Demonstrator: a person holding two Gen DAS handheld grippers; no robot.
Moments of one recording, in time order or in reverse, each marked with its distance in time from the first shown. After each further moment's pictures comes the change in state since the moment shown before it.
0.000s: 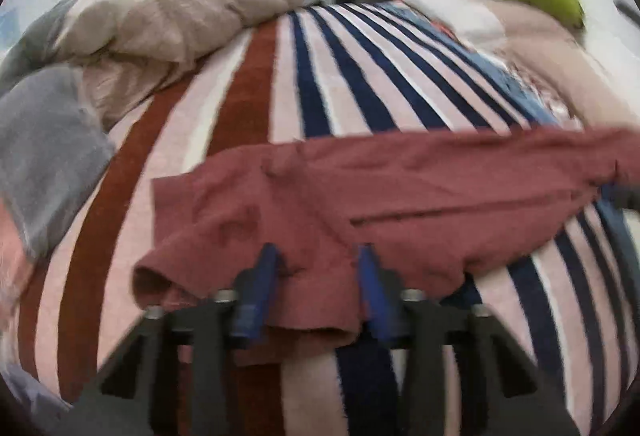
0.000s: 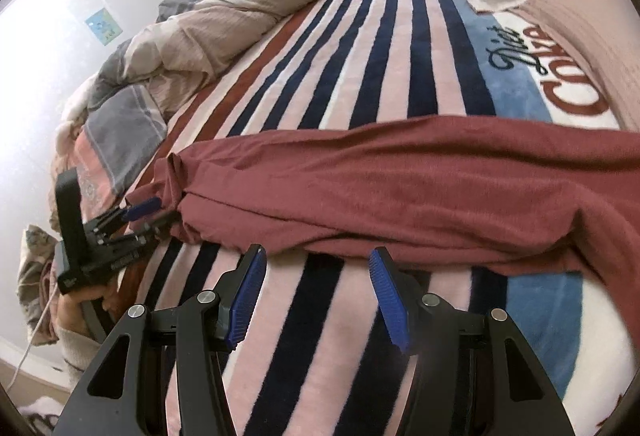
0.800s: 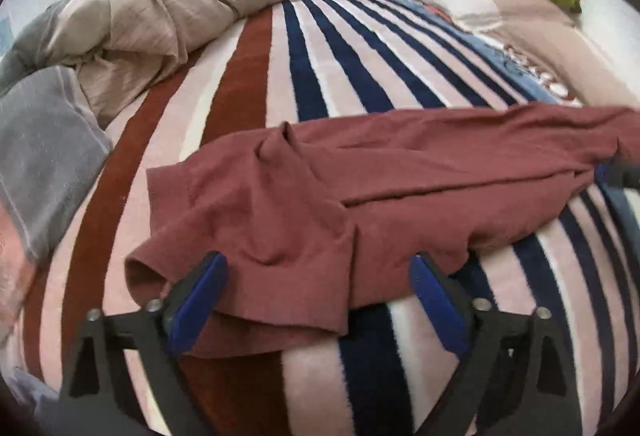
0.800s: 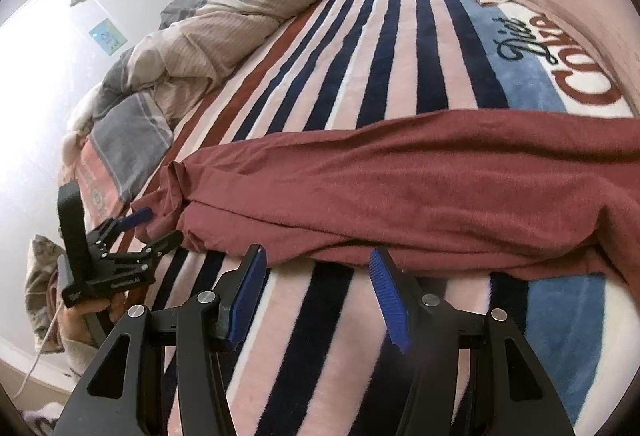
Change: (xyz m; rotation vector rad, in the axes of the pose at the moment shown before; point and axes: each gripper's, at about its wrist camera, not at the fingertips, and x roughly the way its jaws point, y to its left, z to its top) left arm 0.008 -0.007 -0.003 0.074 0.048 0.015; right arm 0.013 -0.002 0.000 0.030 -0.013 0.053
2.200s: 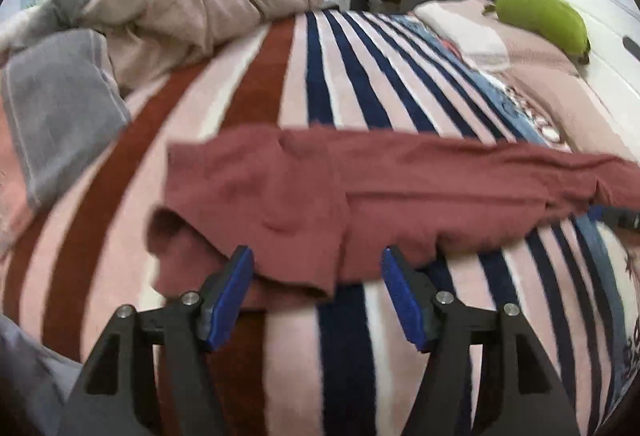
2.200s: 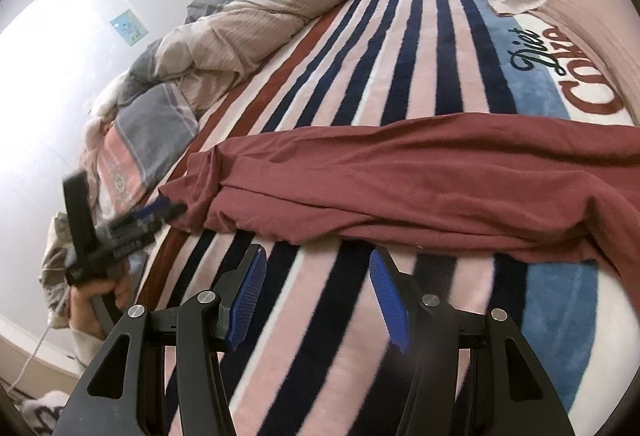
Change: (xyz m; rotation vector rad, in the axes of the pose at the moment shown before) left arm -0.026 -0.008 -0.025 -0.132 -0.021 -0.036; right arm -0.028 0.010 -0.010 -0.053 -0.006 0.055
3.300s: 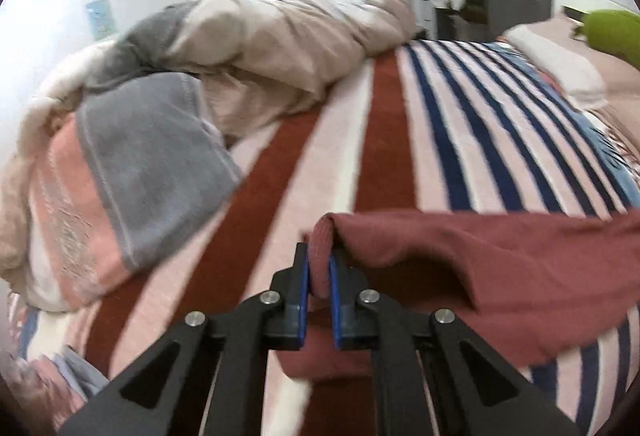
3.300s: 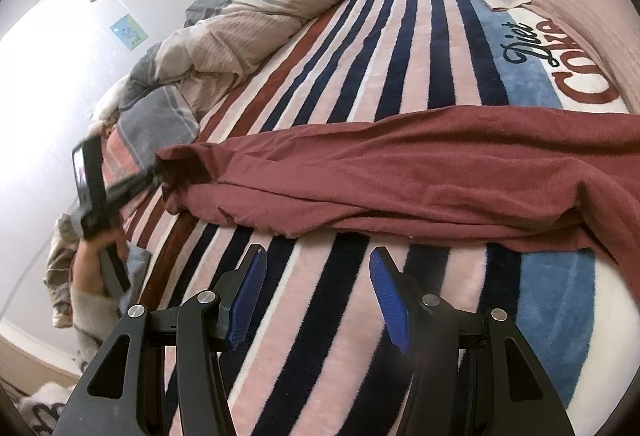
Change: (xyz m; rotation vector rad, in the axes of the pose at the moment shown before) left arm -0.002 0.061 0.076 -0.065 -0.116 0.394; right arm 0.000 -0.001 -0.005 0.008 0.008 0.006
